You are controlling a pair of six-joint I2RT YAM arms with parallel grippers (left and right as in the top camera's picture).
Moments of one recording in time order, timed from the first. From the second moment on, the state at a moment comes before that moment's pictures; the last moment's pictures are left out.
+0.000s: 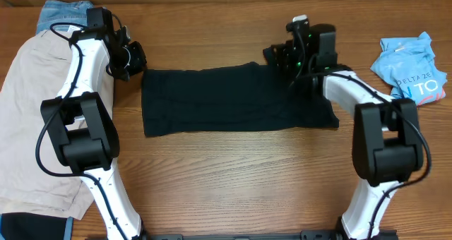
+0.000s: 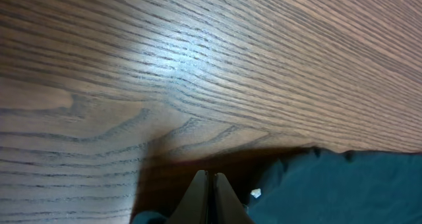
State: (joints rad) left arm 0.15 2.25 1.85 -0.89 0.33 -0.26; right arm 0.13 2.06 1.29 0.13 -0.31 -0.01
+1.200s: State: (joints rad) left arm 0.15 2.25 1.85 -0.89 0.33 -0.26; right arm 0.13 2.11 1.29 0.03 -0.14 0.02
